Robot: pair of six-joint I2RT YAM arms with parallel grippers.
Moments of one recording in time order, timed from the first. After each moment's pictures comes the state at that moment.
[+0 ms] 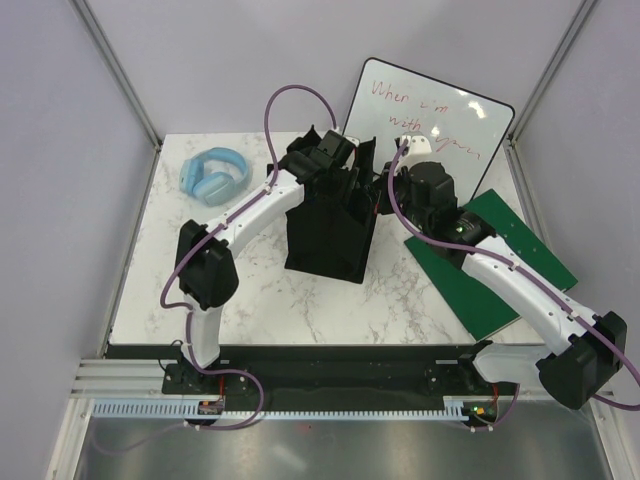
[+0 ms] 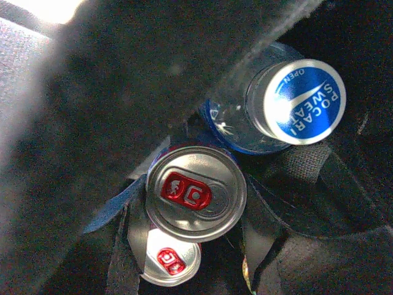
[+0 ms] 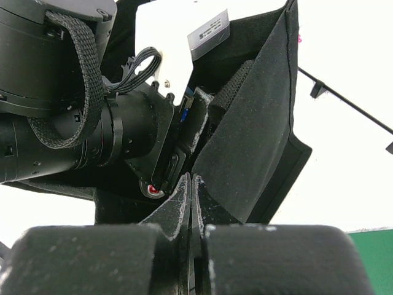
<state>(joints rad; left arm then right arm) -0.69 2.00 1.91 -0.83 -0.15 -0.24 0.61 1.24 1.15 -0.19 0.10 0.39</state>
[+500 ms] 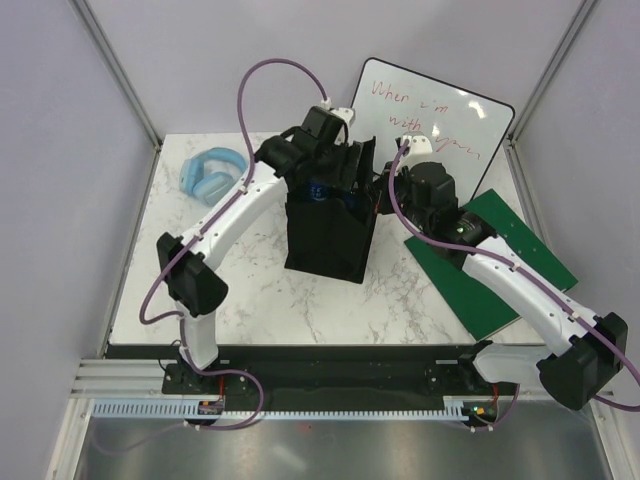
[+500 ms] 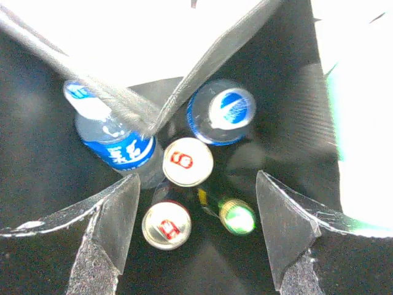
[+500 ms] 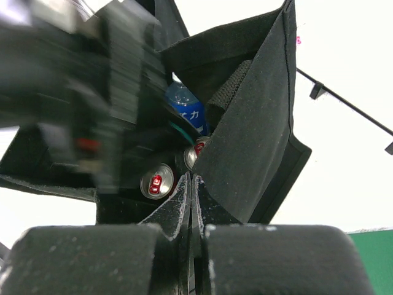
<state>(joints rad) -0.69 1.94 2.04 -0.89 -0.13 -0.24 0.61 1.24 1.15 -0.19 0.11 0.39</state>
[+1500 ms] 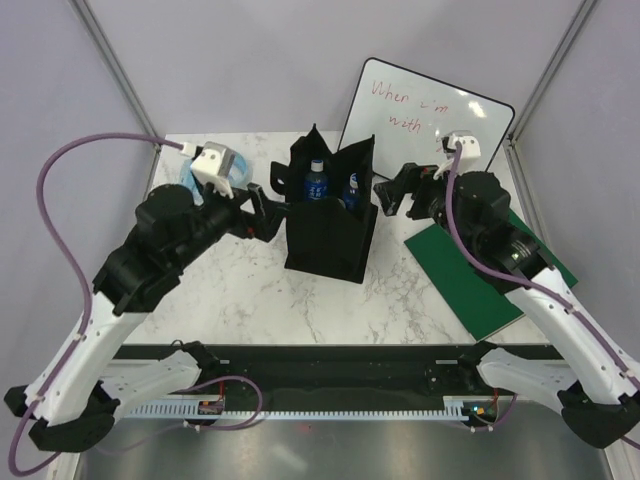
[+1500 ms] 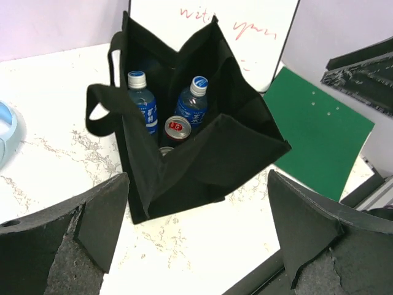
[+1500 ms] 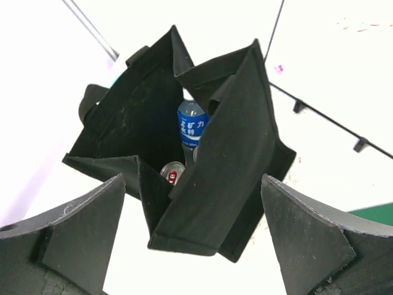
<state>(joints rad) -0.69 0.96 1.40 -0.64 -0.10 -0.26 0.61 1.02 1.23 -0.39 0.15 0.41</state>
